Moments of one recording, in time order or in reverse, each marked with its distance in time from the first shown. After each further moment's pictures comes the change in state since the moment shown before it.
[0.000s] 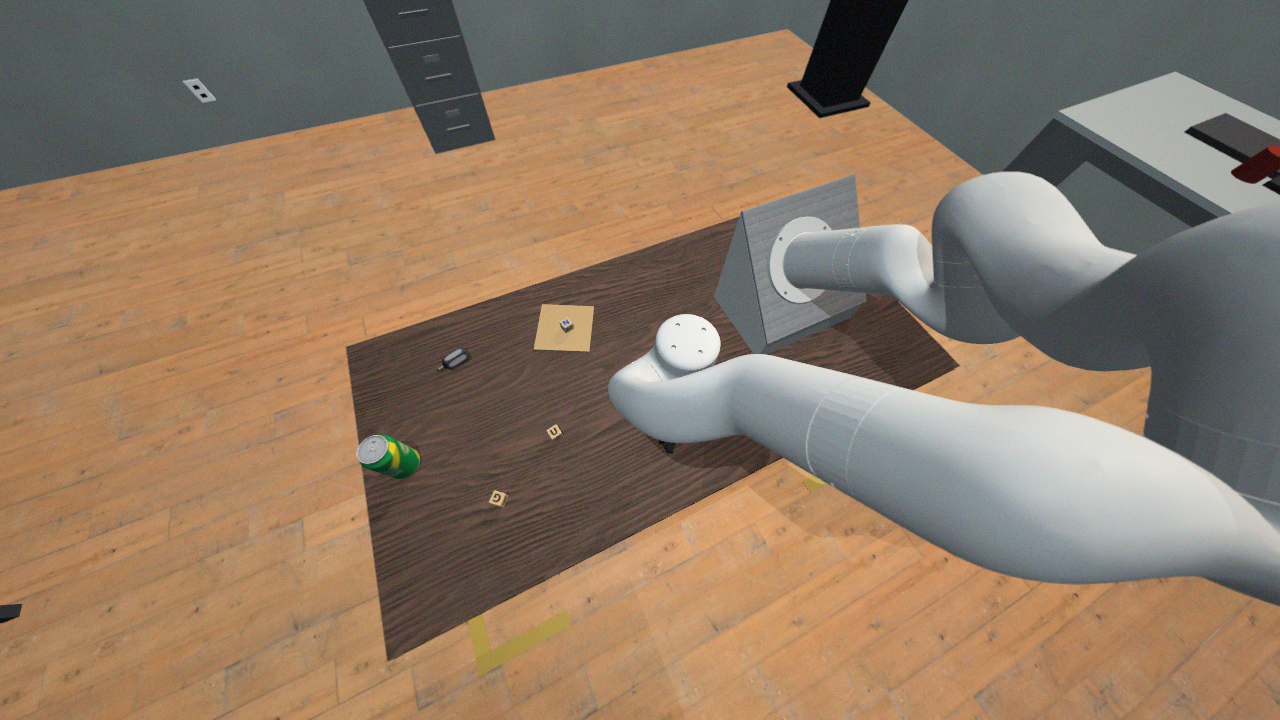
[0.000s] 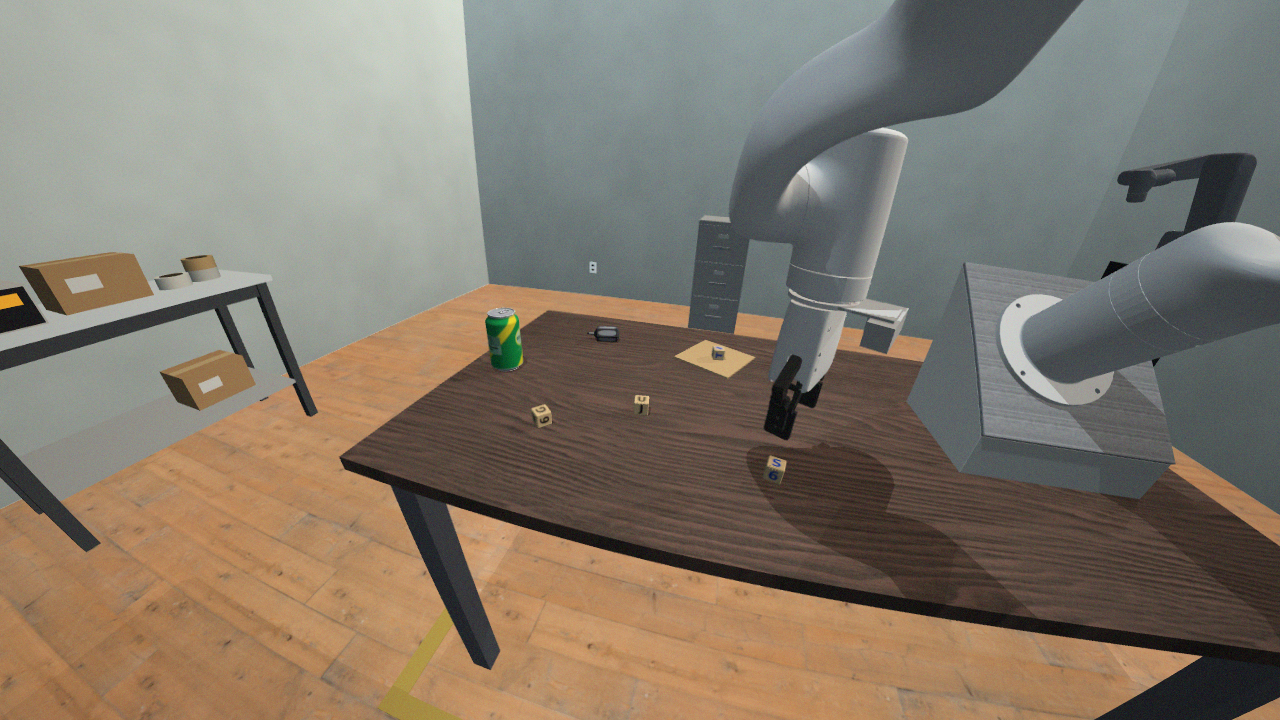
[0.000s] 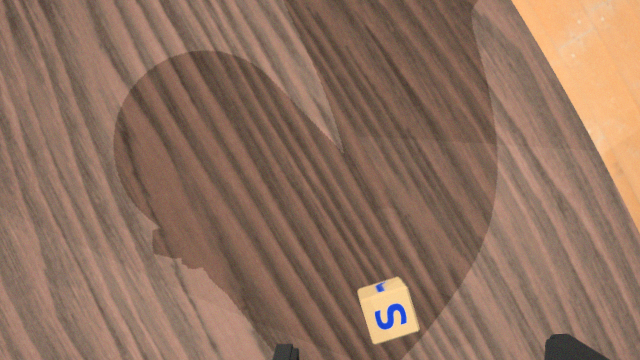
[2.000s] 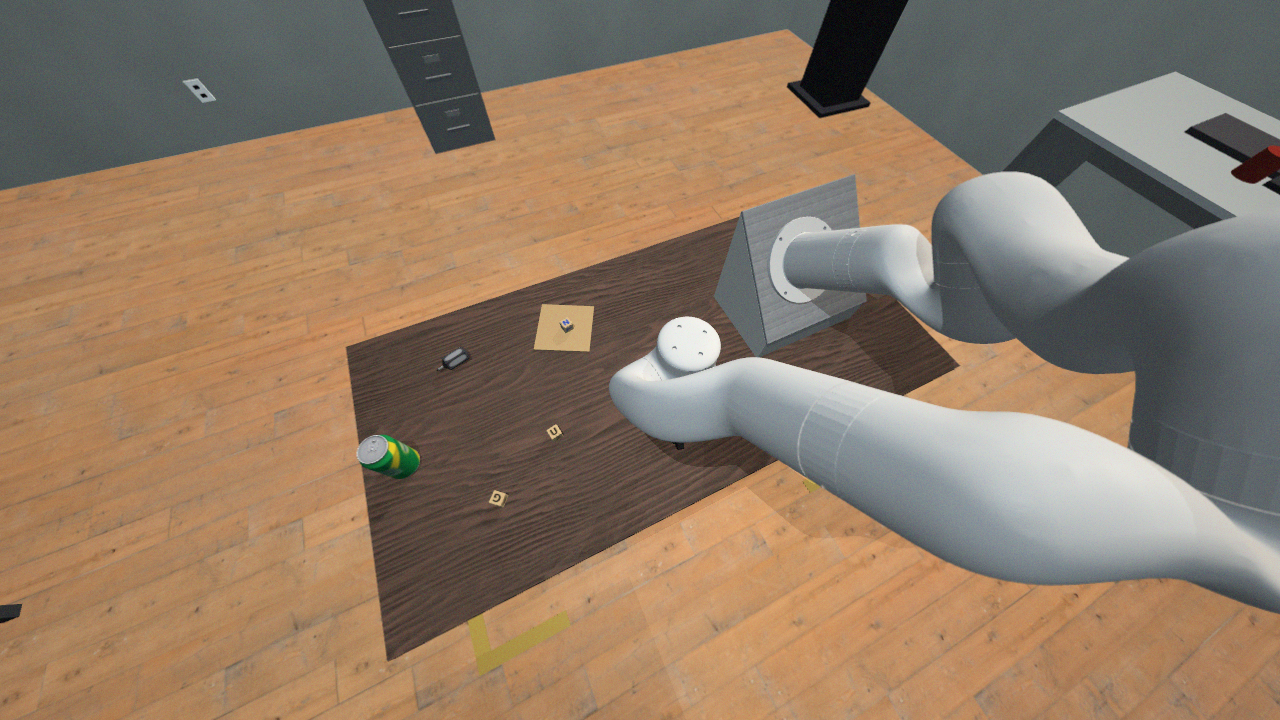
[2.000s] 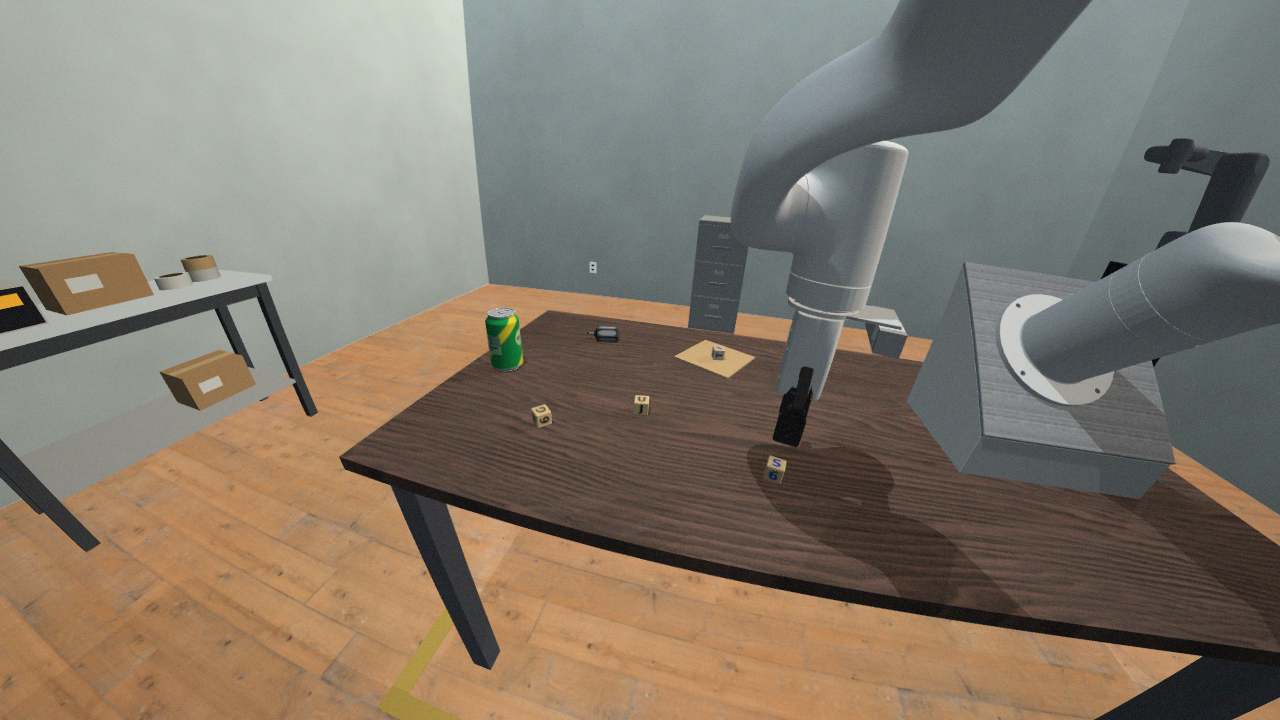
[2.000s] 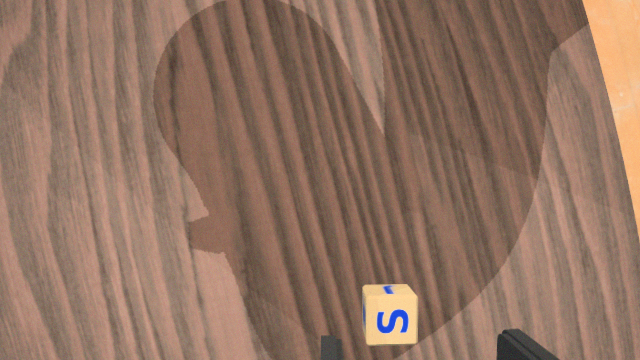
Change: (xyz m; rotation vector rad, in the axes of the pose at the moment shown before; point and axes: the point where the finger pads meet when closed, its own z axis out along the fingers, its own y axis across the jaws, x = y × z) arm 0.000 0.000 0.010 -0.008 -0.009 -0.287
